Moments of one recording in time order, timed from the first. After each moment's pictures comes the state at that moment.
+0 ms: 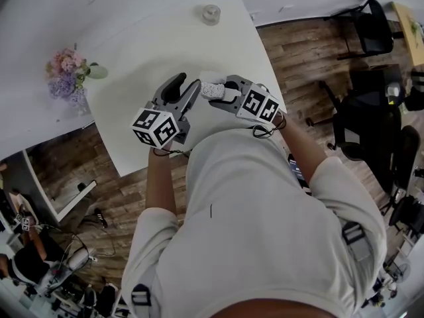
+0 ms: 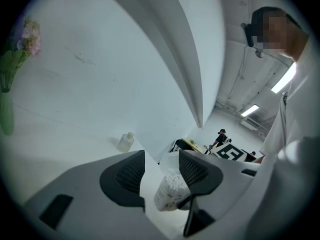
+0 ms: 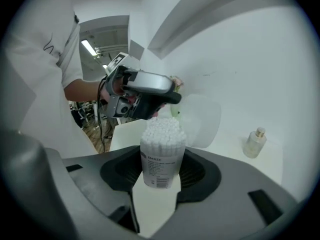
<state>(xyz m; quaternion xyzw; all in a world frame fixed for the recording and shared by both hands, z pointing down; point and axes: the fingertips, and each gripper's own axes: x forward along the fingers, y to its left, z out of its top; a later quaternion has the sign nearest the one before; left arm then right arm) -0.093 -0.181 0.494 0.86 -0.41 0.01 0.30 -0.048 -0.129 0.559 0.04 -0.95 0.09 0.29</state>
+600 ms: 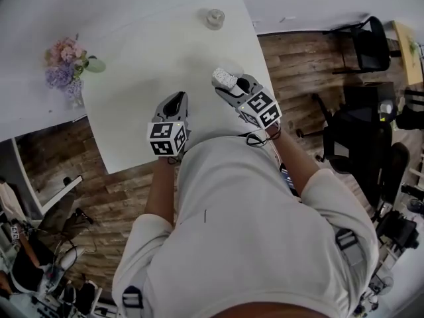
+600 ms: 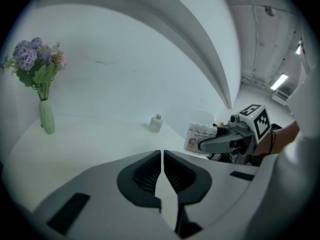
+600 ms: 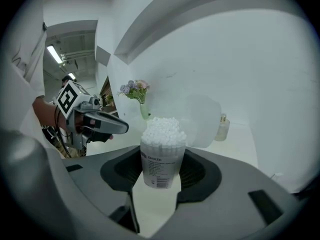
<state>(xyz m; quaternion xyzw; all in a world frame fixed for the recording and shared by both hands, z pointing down) -0.115 -0.146 0.573 0.78 -0.54 0.14 0.28 -0.010 -0.181 0.567 0.21 -0.93 0.16 0.26</state>
